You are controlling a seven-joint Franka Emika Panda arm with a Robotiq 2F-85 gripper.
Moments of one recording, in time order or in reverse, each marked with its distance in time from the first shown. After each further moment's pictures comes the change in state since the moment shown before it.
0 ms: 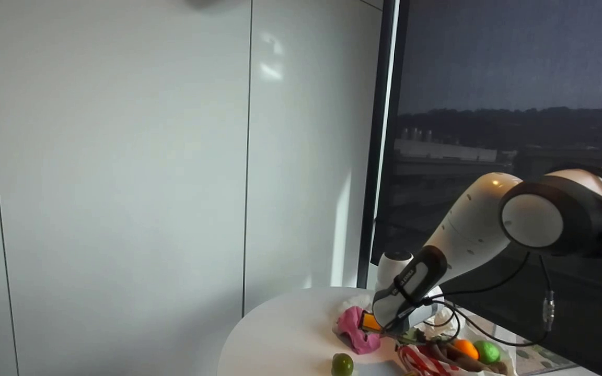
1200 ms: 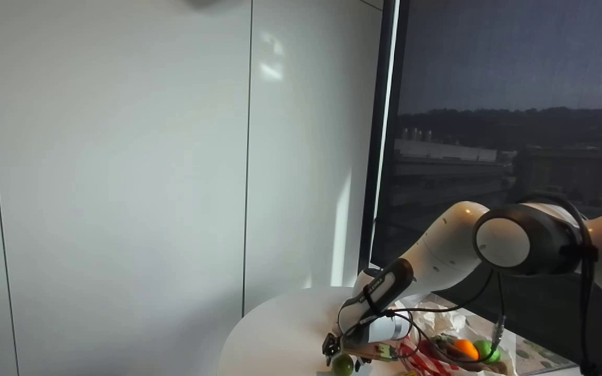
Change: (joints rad) arm -0.143 0.212 0.290 0.203 0.209 0.003 -0.483
